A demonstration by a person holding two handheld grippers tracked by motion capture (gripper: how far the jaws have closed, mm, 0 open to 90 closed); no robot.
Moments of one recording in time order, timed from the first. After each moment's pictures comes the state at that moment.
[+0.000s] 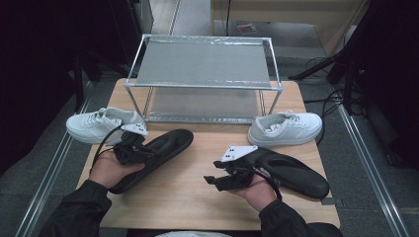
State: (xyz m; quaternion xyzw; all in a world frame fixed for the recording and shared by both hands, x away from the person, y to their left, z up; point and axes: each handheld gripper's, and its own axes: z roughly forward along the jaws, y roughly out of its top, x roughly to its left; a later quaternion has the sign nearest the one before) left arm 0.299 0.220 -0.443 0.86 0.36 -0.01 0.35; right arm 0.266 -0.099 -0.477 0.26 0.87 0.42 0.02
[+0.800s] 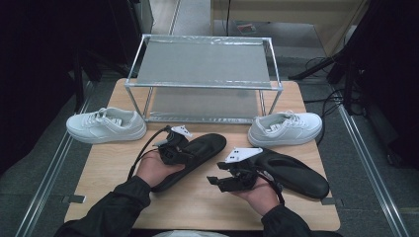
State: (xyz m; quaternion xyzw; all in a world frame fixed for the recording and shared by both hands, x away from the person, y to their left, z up) left arm 0.319 0.124 -0.476 0.87 0.35 -0.04 0.35; right arm 0.262 -0.107 -0.480 0.29 0.86 0.43 0.02
